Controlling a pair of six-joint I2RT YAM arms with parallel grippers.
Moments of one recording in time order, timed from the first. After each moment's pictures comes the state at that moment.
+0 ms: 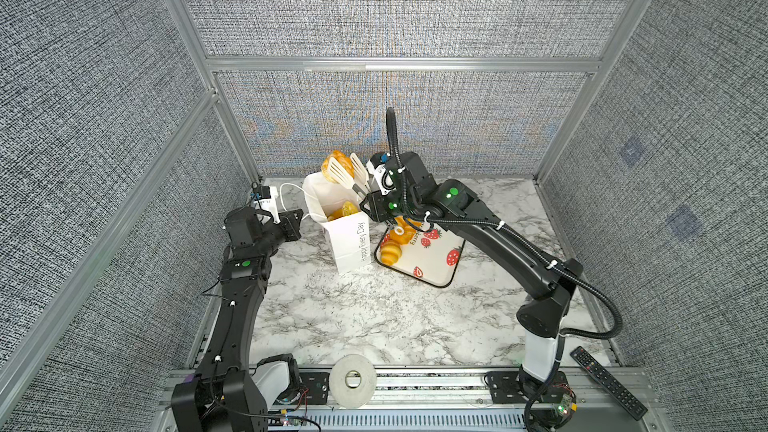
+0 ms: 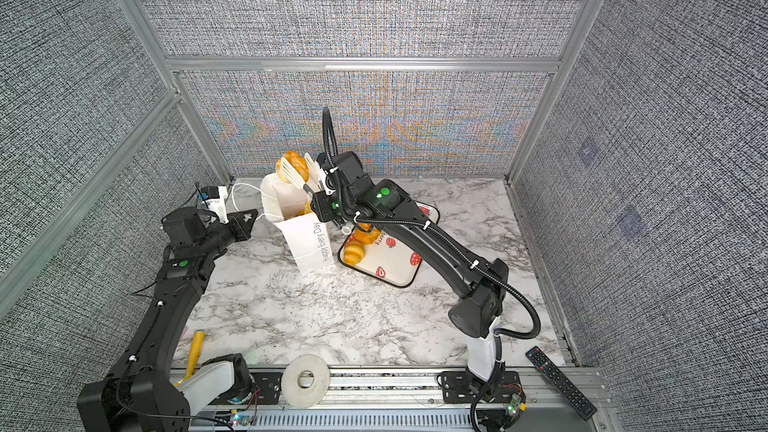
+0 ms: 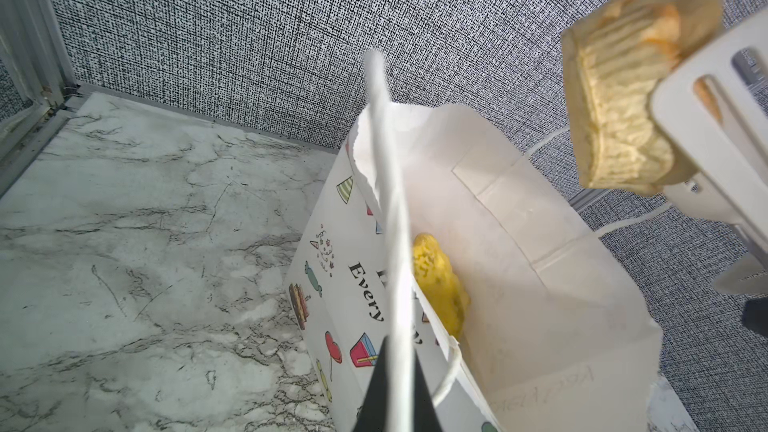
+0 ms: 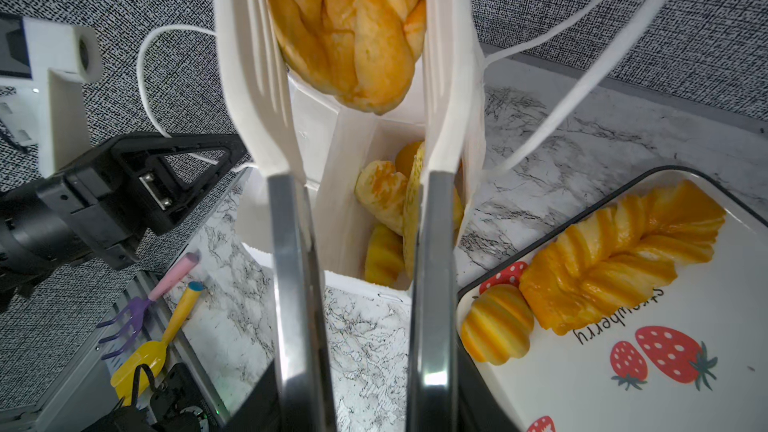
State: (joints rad) left arm 0.14 1.09 0.83 -0.10 0.55 -0.31; right arm 0.86 1.92 2.15 -0.86 -0.02 0.34
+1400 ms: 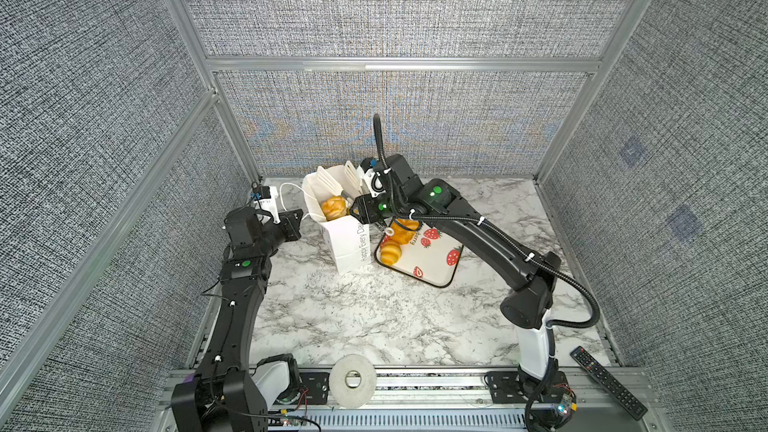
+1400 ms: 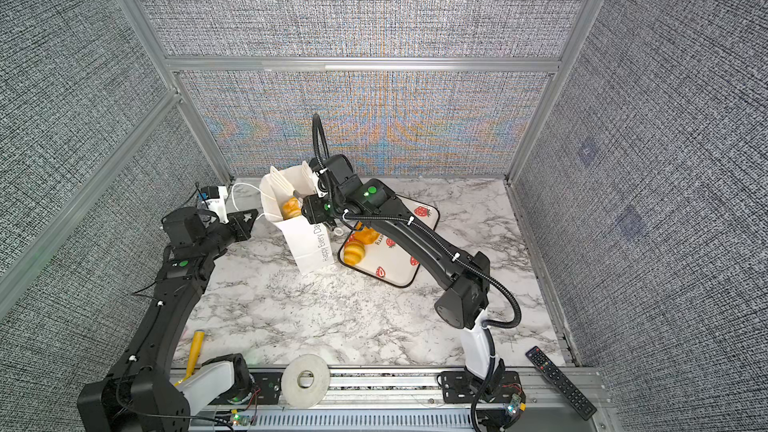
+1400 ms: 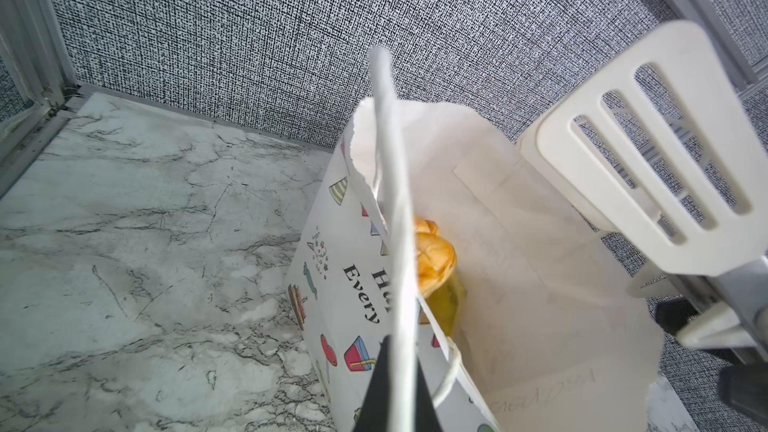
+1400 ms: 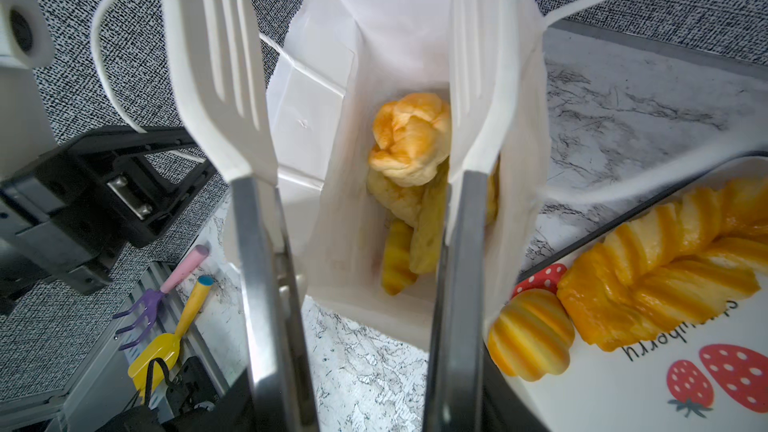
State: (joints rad) left arm 0.14 1.09 0.83 -0.10 0.55 -0.31; right arm 0.86 2.02 2.22 -0.87 -0.08 0.37
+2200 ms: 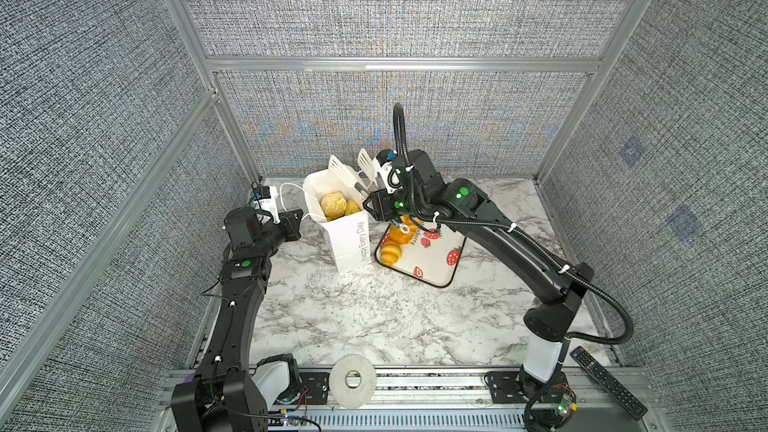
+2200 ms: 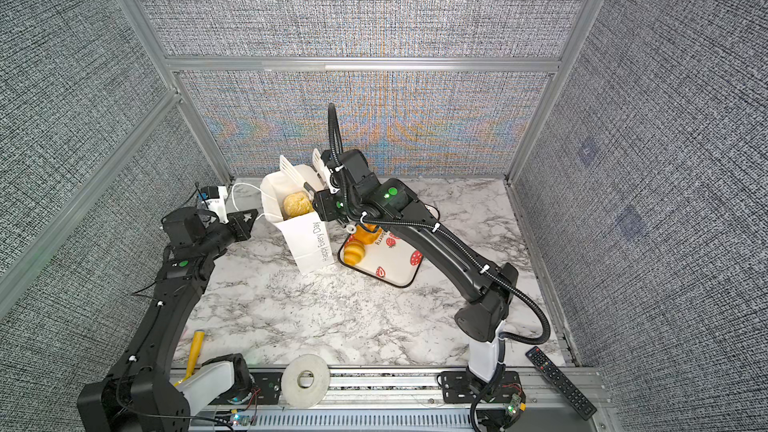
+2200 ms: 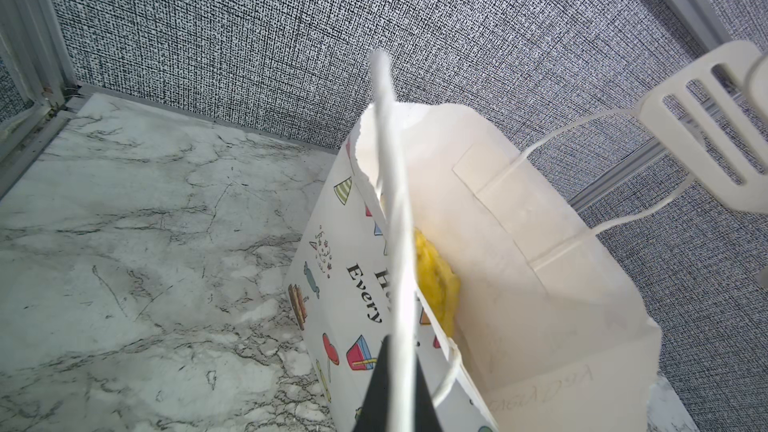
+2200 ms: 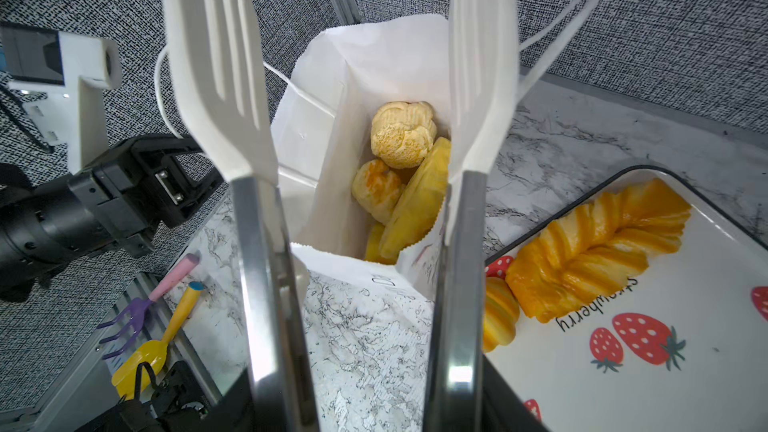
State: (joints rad) left arm 0.14 1.09 0.83 -0.10 0.55 -0.31; right arm 0.85 1.85 2.11 -0.89 0.02 0.33
